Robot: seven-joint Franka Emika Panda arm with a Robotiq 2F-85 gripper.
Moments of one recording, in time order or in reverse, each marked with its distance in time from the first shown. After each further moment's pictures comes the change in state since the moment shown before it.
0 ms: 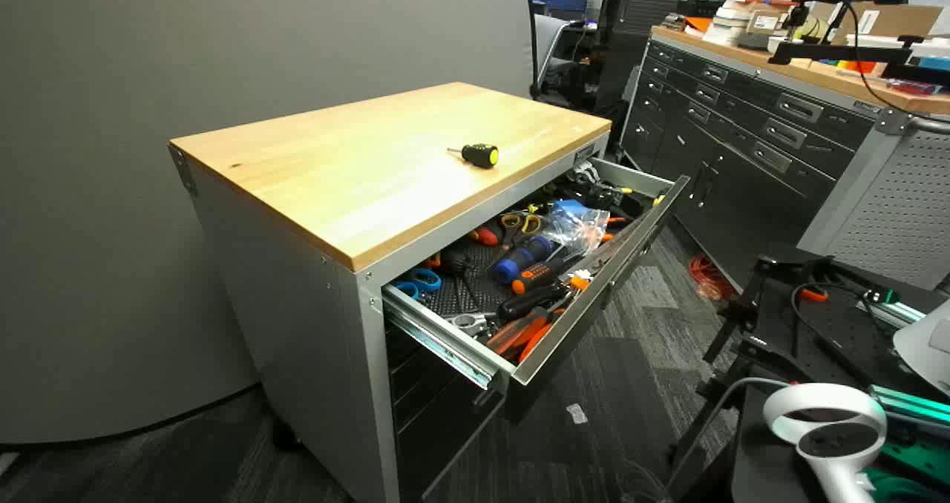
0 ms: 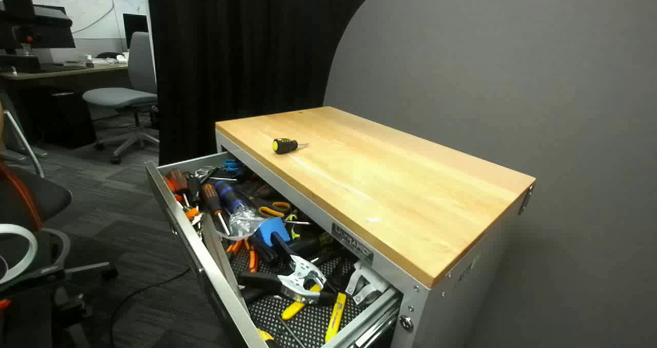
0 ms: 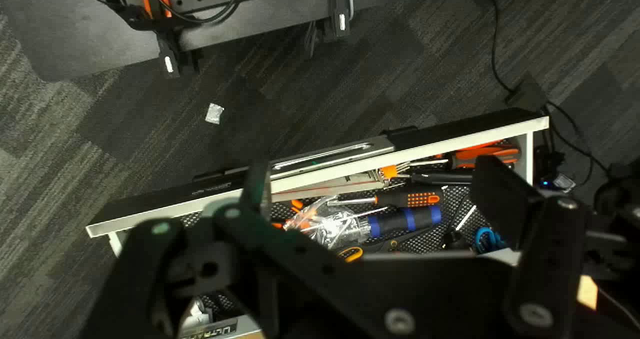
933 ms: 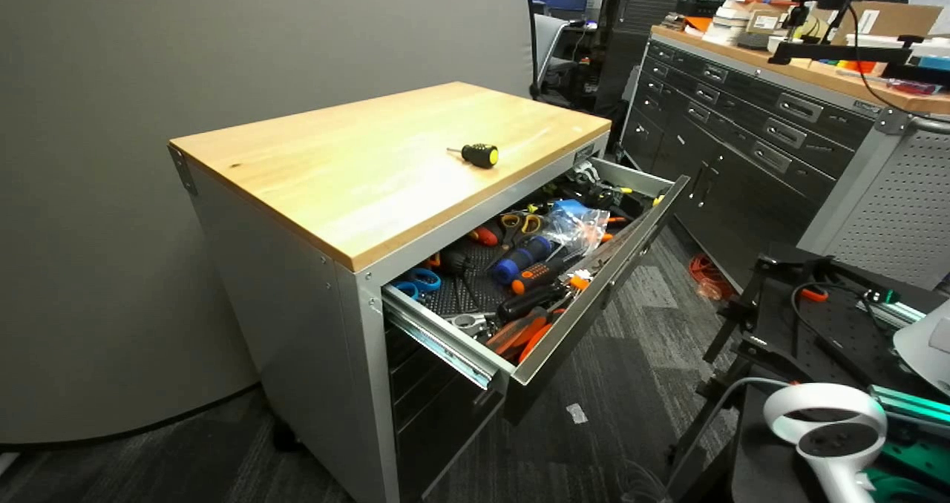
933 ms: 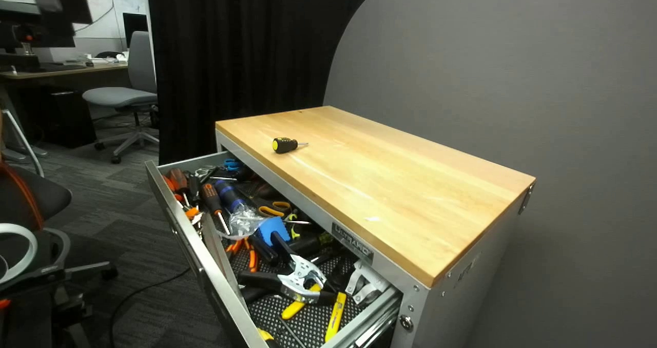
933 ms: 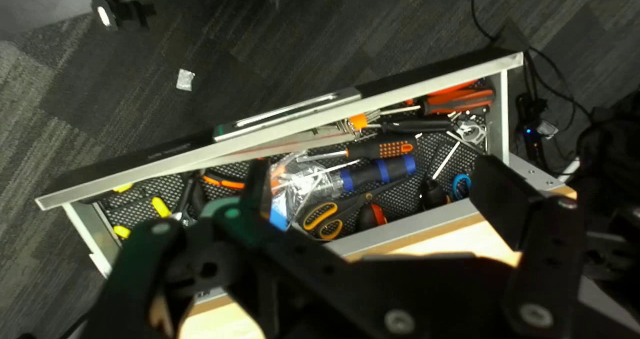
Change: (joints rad) arm -0.001 0.092 0.064 0.009 0.066 0.193 0.077
